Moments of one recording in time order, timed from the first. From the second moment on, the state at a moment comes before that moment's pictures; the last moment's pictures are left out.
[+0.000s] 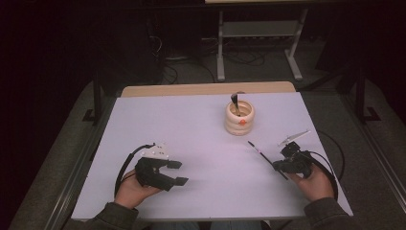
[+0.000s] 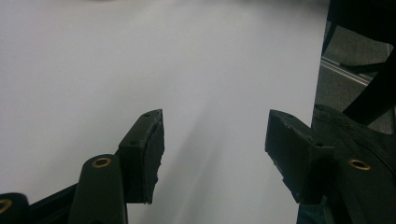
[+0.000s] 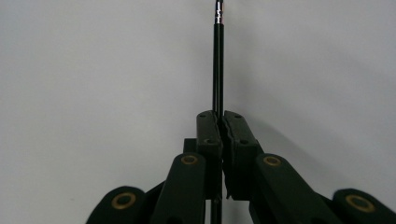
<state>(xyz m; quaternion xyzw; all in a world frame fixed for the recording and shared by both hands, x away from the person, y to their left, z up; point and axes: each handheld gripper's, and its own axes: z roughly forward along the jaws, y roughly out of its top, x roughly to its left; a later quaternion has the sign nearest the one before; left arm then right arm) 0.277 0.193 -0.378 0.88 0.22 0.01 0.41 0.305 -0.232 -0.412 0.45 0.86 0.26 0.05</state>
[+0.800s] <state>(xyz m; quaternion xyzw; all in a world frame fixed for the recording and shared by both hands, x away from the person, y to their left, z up) 0.275 0.191 -0.376 0.88 0.22 0.00 0.43 0.292 -0.136 -0.352 0.31 0.88 0.34 0.04</state>
